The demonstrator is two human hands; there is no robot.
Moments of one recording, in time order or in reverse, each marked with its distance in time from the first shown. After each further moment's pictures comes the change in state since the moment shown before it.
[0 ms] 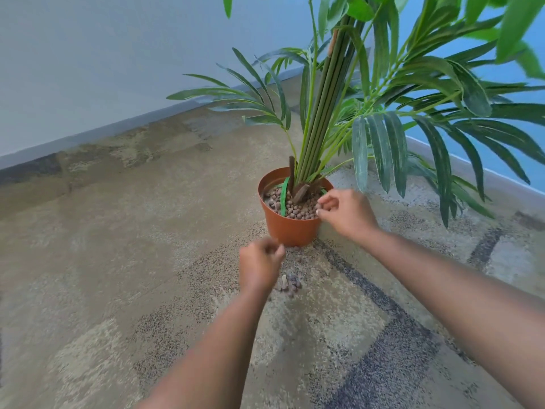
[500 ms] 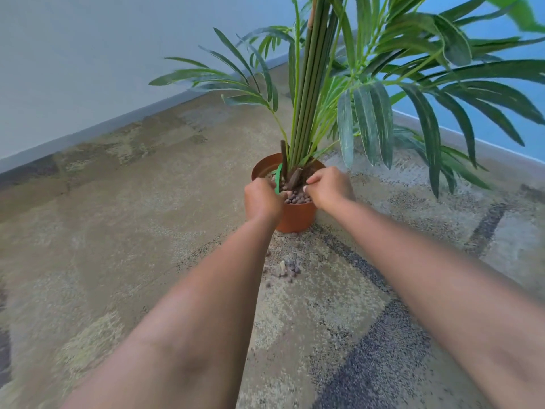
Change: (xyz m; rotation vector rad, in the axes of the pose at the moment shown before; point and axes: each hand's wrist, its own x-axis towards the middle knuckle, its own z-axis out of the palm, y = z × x) left_hand 0.076 0.061 0.017 0.205 0.111 0.030; right_hand 0.033 -0.006 0.031 -0.025 0.089 0.286
